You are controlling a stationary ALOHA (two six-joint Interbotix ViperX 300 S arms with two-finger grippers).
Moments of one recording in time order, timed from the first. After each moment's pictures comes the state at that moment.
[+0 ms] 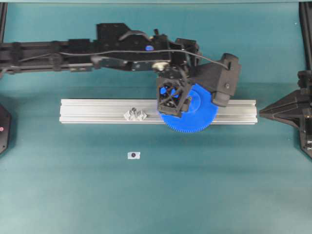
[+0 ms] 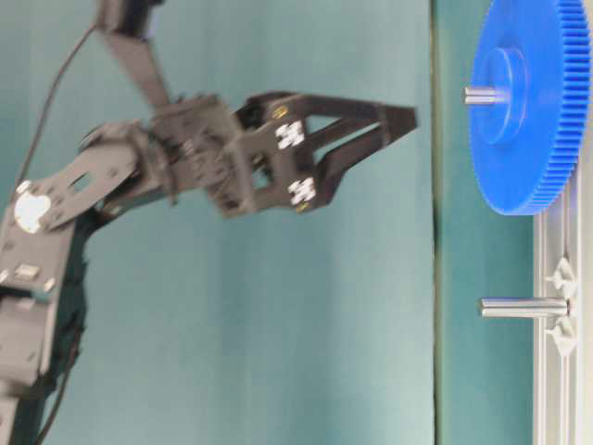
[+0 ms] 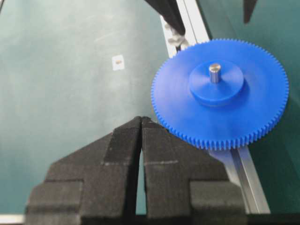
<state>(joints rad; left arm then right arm) 0.13 0.39 -0.27 0.03 1.01 0.42 -0.02 -1.15 1.29 0.05 0.20 0.22</state>
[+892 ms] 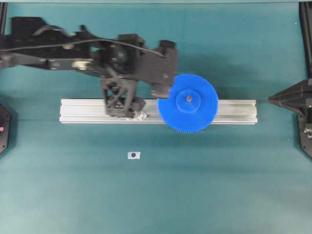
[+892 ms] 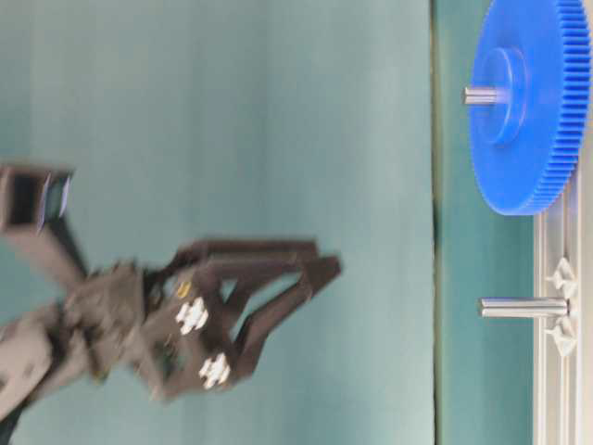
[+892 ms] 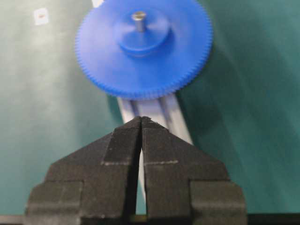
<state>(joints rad) 0.13 -0.04 0.20 0.02 0.84 0.27 -0.18 -1.23 1.28 -0.04 0.46 0.22</state>
